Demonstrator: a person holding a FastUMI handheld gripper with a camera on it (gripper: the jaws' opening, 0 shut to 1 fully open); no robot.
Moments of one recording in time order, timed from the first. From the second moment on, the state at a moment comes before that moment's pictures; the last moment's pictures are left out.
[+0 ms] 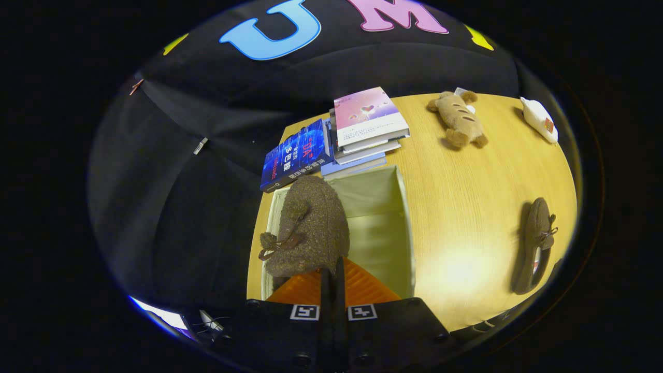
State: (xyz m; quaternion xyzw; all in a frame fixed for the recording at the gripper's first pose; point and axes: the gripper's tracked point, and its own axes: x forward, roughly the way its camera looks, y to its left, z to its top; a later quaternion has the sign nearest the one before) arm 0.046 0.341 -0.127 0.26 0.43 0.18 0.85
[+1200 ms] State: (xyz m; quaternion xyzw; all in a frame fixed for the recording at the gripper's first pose) arm 0.019 0.264 -0.083 0.23 0.35 0.25 0.87
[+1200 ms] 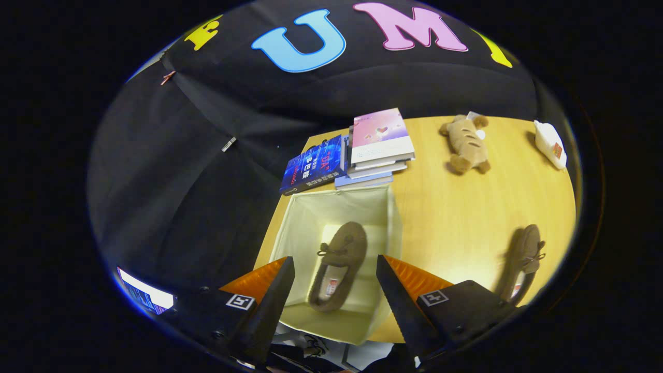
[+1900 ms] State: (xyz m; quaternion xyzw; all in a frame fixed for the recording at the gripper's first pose) arm -0.049 0.027 -0.189 0.21 0.39 0.12 0.89
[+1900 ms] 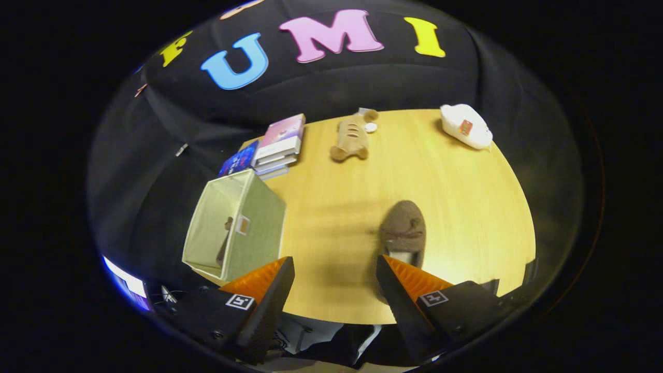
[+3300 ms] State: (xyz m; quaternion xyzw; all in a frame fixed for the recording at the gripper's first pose) arm -0.021 -0.043 -0.333 0.18 0.49 0.01 0.85
